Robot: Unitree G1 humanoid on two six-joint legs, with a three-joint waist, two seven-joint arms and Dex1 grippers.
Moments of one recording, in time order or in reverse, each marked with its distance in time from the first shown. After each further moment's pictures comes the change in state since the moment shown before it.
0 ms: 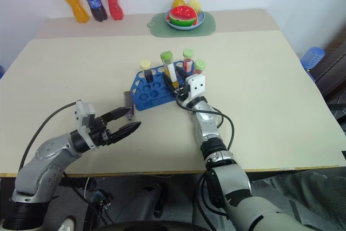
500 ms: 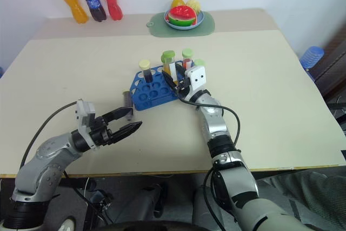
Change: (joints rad) left arm 0.010 -0.002 -0.001 0.008 -0.014 -0.006 -0.024; right arm 0.039 -0.098 0.072 -0.372 -0.003 0.445 0.073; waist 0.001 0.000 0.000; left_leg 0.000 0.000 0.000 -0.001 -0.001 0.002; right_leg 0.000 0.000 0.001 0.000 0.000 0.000
